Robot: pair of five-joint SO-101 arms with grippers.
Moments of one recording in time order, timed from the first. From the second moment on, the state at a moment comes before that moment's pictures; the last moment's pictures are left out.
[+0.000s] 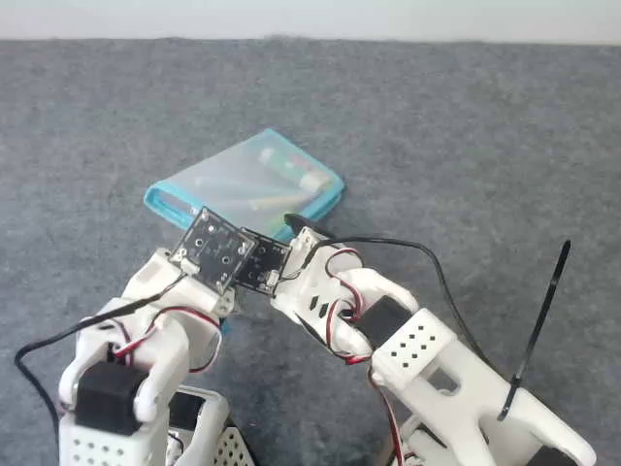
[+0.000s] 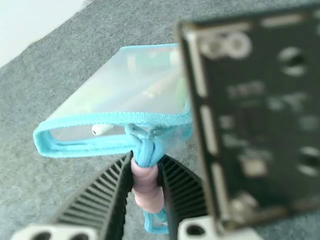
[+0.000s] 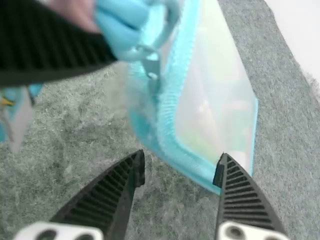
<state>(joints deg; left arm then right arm) 4.8 -76.0 47.1 85.8 -19.7 -47.4 -38.7 57.1 27.8 29.8</state>
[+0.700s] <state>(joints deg) 6.9 -76.6 44.5 91.6 -21.6 -46.6 -39.6 55.6 31.6 32.0</state>
